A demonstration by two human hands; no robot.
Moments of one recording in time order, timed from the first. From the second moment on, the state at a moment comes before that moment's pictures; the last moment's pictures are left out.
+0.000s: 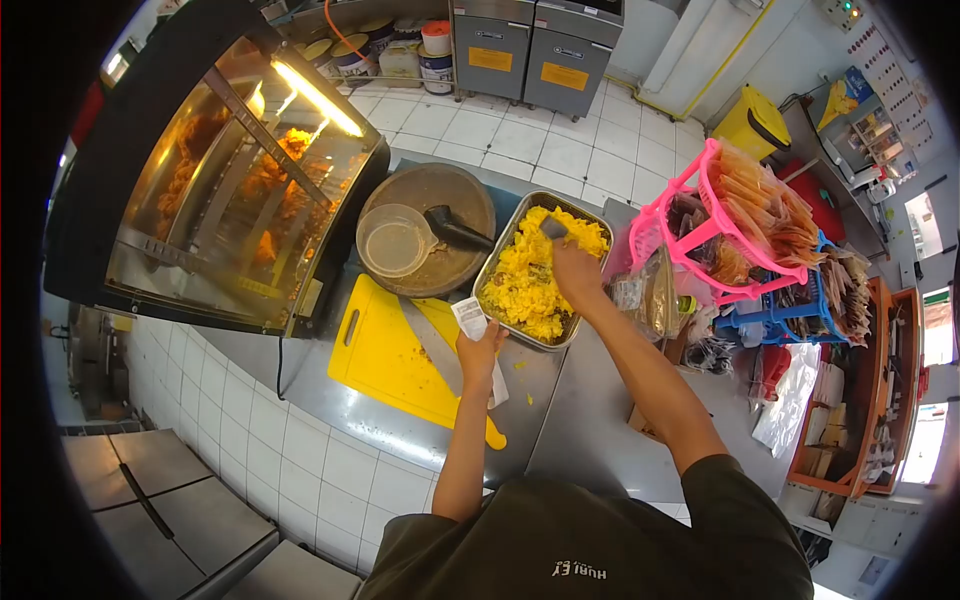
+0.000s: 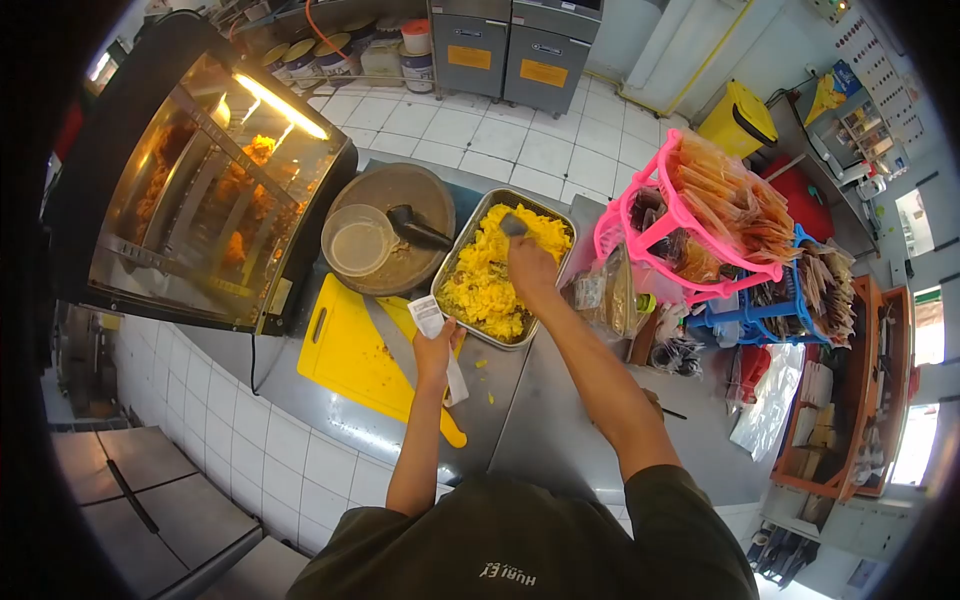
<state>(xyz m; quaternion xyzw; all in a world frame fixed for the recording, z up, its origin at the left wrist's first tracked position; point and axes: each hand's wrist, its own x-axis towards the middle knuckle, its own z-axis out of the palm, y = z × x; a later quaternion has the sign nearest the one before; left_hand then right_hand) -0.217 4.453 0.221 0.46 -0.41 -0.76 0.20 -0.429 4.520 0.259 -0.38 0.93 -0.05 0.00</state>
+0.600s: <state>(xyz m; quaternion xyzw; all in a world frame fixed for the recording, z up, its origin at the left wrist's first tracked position) -0.205 4.462 0.237 0.47 -0.42 -0.75 0.19 -0.457 4.572 0.243 -0.44 0.80 -0.24 0.33</state>
